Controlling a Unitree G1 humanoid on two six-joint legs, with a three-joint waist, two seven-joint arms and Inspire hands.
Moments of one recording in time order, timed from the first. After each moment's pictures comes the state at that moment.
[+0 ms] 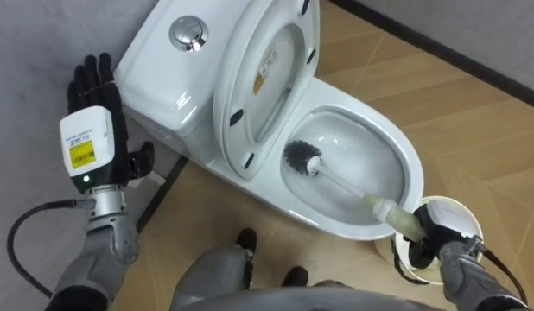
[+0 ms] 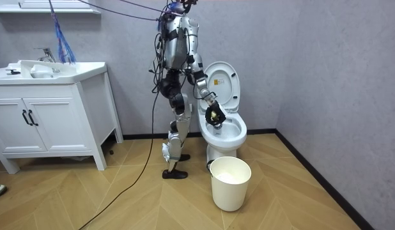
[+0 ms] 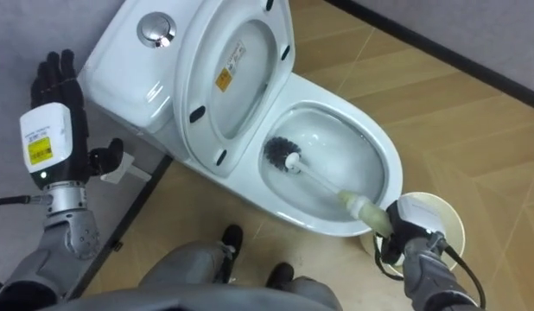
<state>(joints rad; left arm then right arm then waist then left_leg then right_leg) 0.08 0.32 -0.09 0.57 0.86 -0.23 0.89 -0.02 -0.39 0.29 1.17 -0.70 -0.10 -0.34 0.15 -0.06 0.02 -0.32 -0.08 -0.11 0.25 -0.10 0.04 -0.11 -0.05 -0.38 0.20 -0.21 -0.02</state>
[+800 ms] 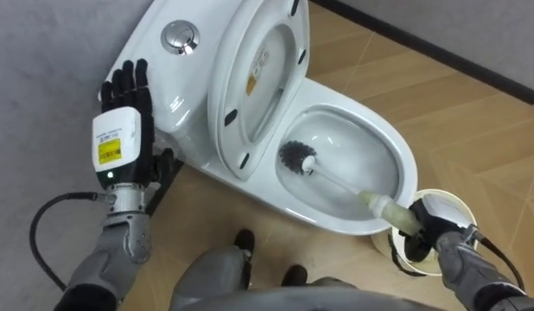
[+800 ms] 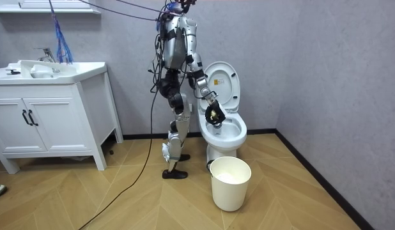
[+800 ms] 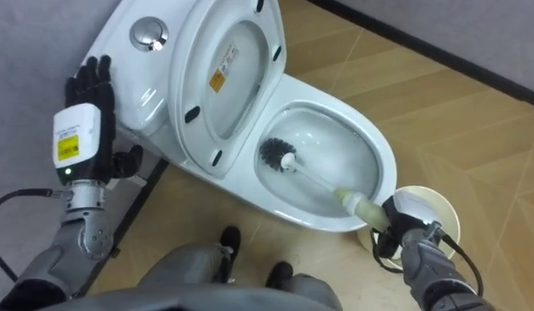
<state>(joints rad) 0.06 0.31 -0.20 0.60 0.81 -0.23 0.71 -0.09 -0.40 0.29 1.17 -0.70 -0.12 -0.25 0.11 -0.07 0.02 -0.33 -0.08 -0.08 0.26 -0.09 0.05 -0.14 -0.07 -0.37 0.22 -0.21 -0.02</state>
